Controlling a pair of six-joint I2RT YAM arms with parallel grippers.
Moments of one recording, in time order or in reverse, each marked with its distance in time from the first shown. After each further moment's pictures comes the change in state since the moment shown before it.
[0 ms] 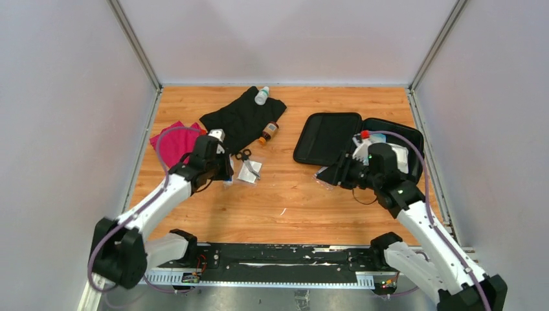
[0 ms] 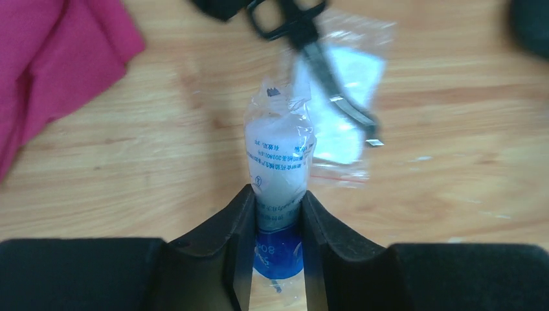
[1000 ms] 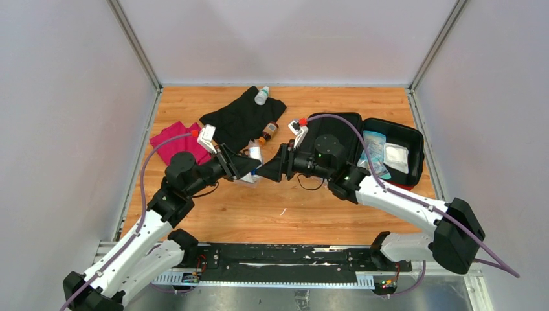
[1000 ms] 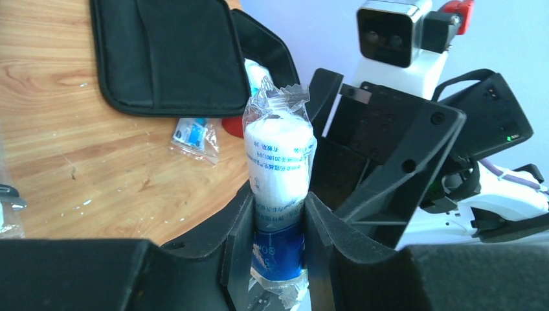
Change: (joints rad) left arm -0.185 -0.537 -0.127 0.437 0.404 -0.557; right arm 0.581 0.433 0.120 0.793 0.029 0.119
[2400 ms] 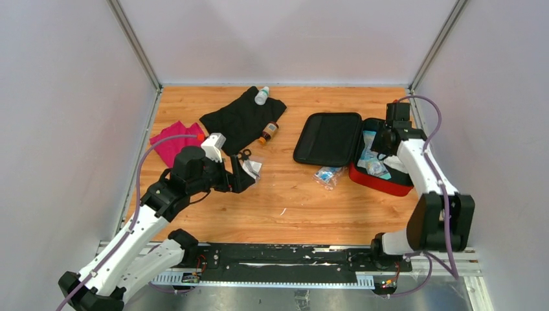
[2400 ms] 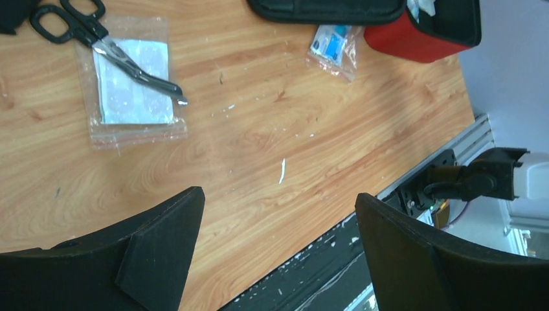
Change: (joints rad) left arm -0.001 0.056 0.179 -0.573 -0.121 0.375; right arm -0.879 0.094 0.214 -0.887 0.525 -0.435
